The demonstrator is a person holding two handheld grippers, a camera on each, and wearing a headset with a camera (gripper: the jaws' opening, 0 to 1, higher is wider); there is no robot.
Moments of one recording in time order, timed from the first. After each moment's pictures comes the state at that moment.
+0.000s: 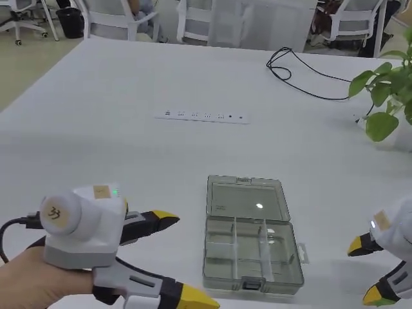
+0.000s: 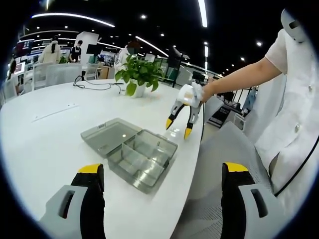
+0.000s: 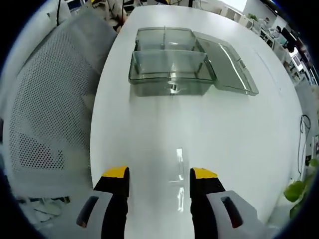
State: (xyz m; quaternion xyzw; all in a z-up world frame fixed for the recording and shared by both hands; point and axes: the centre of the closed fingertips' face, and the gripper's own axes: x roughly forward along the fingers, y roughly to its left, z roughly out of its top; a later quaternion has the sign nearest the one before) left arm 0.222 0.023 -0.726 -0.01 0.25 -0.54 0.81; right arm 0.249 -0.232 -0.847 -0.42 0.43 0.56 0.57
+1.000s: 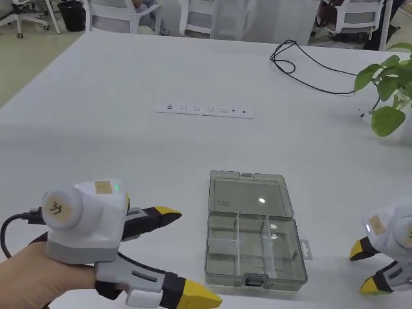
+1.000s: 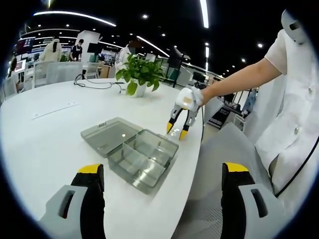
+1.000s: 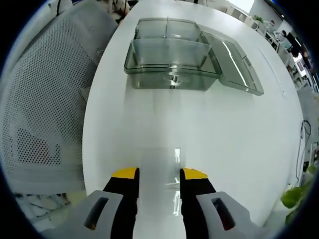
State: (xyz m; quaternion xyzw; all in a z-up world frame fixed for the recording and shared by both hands) left arm 0.226 0.023 -0.728 -0.02 0.25 -0.54 0.81; right arm 0.256 -0.234 -0.856 -0.44 0.43 0.56 0.55
